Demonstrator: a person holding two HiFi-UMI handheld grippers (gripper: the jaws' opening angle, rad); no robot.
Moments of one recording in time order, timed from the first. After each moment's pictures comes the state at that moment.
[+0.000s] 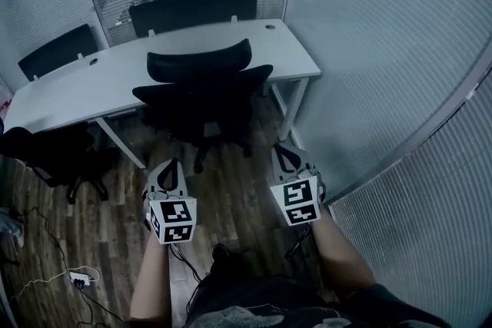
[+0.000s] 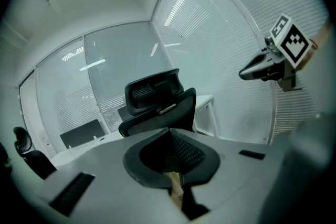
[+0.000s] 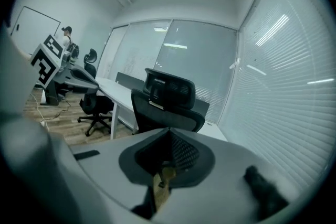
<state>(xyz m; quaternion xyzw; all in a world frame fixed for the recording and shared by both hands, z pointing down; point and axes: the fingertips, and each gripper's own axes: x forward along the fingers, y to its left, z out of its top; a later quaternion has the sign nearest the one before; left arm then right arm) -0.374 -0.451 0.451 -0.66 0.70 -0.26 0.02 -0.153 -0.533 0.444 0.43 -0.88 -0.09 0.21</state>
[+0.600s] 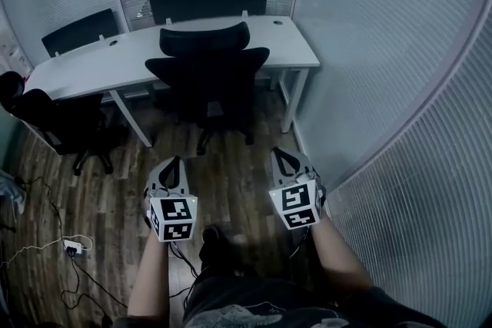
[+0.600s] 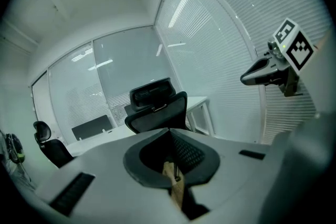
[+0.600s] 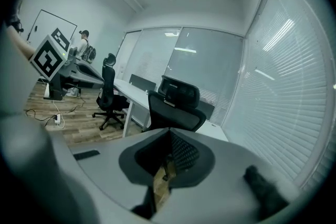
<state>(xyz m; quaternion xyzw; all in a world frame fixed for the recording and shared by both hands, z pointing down) -0.287 -0.320 0.441 -0.63 0.73 -0.25 0.01 -0.079 -0.412 0.445 0.38 -0.89 -0.11 0.22</state>
